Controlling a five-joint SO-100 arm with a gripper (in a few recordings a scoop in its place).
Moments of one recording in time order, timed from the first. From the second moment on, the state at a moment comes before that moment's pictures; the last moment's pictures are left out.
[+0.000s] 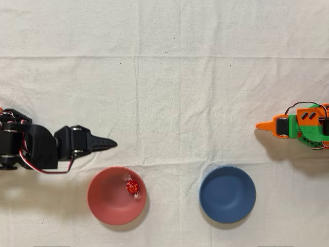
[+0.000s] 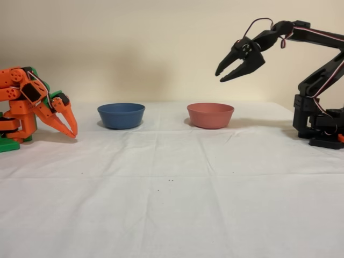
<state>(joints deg) 7.1 134.7 119.2 52.8 -16.5</state>
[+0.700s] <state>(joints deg) 0.2 160.6 152.3 41.2 -7.9</state>
